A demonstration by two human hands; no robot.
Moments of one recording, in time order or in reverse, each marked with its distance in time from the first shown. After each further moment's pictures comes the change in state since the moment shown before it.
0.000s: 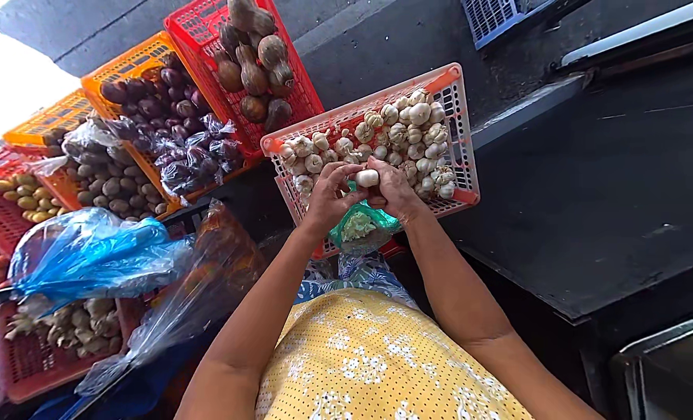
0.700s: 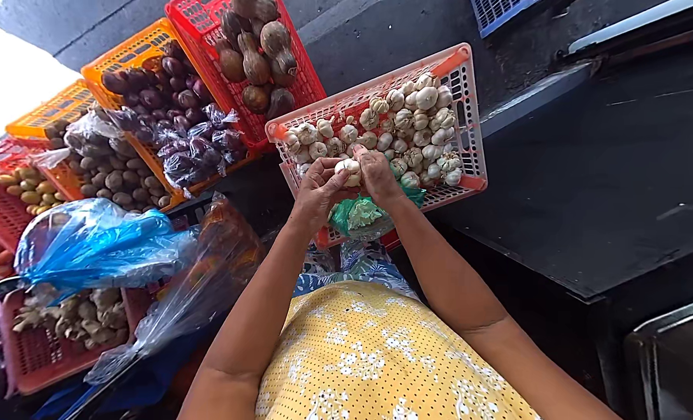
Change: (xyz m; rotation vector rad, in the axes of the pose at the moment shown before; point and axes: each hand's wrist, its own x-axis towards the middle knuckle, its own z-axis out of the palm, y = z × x) left_hand -0.029 0.019 -0.020 -0.733 0.033 -0.298; right_hand 0.006 0.015 0.045 -0.409 0.264 -0.315
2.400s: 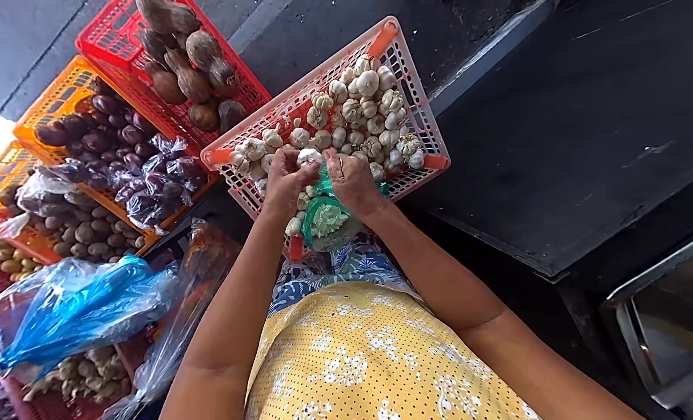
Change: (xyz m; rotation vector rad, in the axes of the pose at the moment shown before) left_hand 0.073 -0.020 0.020 0.380 0.095 -0.100; right_hand -0.019 0.007 -0.043 -0.469 0.260 -0.331
